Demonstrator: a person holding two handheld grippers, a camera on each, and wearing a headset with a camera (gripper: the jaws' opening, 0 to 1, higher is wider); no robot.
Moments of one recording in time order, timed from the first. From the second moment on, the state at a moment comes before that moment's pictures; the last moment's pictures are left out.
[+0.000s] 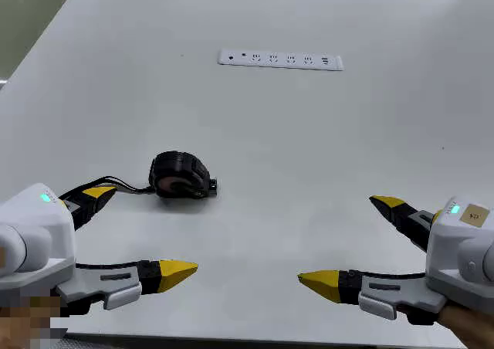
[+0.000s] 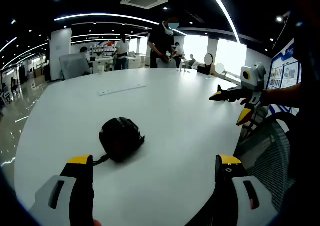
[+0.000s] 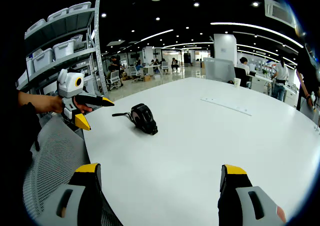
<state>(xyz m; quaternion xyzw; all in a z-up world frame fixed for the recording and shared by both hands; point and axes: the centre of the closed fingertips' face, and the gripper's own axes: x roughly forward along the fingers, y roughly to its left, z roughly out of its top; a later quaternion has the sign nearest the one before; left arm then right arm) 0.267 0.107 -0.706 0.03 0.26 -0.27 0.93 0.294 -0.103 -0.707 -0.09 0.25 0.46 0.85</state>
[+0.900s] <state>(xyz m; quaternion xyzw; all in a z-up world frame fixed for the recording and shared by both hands) 0.269 0.109 -0.706 0.03 0.26 -0.28 0.93 0.296 -0.102 -0.707 -0.09 0.25 0.46 0.84</state>
